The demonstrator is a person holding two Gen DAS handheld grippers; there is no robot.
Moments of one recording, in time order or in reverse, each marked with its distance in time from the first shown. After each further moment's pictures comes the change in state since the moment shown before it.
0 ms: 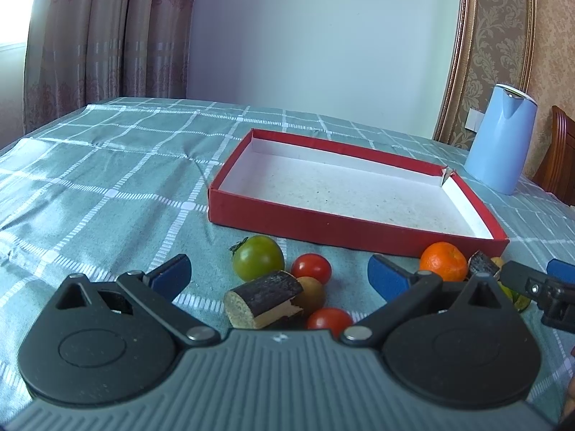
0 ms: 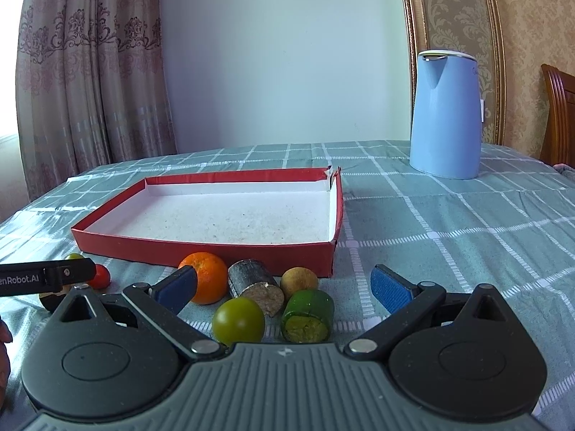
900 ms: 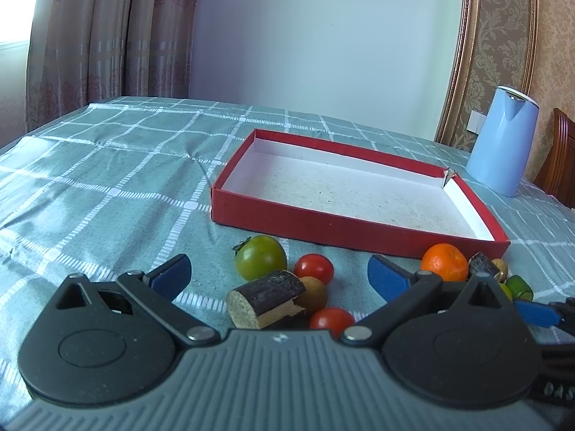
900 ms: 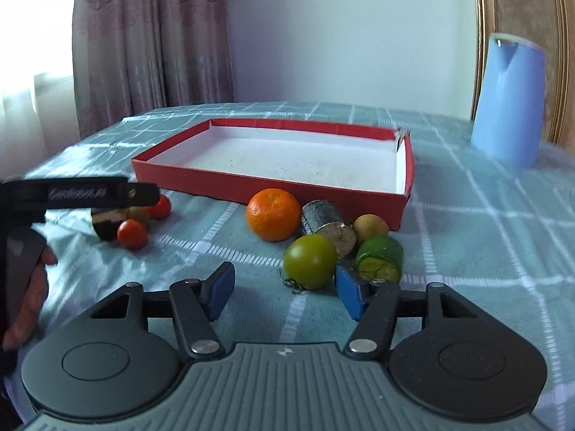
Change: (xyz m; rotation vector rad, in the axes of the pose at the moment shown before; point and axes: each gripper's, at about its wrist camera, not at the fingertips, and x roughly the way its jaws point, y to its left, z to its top) left arm -0.001 0.001 0.000 -0.007 -0.005 0.003; right arm 0.006 0.022 -0.013 -0.100 0.149 0.160
